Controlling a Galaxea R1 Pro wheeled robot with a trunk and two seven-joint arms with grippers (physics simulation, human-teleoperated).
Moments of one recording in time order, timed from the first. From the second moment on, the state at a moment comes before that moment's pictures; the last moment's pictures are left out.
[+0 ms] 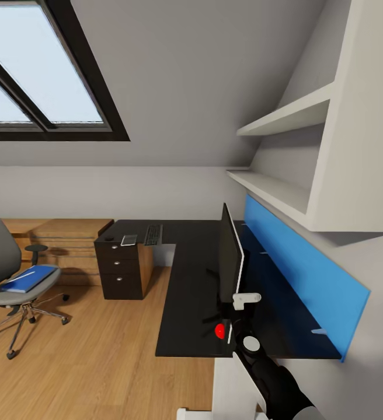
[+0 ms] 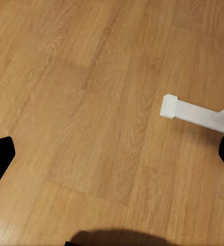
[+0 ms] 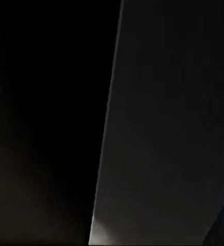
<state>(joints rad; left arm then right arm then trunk) -0.06 0.07 -0.34 -0.32 0.64 -0.40 0.02 -0.45 0.06 0.37 -0.91 -0.11 -0.06 -0.35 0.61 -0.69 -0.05</state>
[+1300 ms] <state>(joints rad) -0.06 0.07 -0.34 -0.32 0.64 -0.40 0.02 -0.45 0.06 0.37 -0.91 -0.11 -0.06 -0.35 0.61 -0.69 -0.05</state>
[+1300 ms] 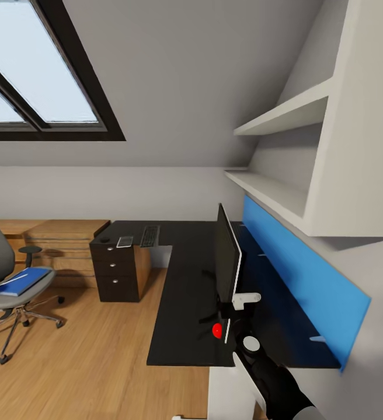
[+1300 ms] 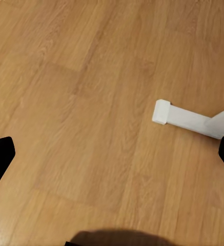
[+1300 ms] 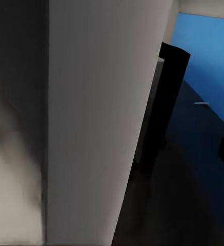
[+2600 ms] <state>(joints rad) -0.06 0.08 -0.34 -0.32 0.64 -0.40 0.02 -0.45 0.06 0.37 -0.91 -0.11 -0.06 -0.35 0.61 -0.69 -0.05</state>
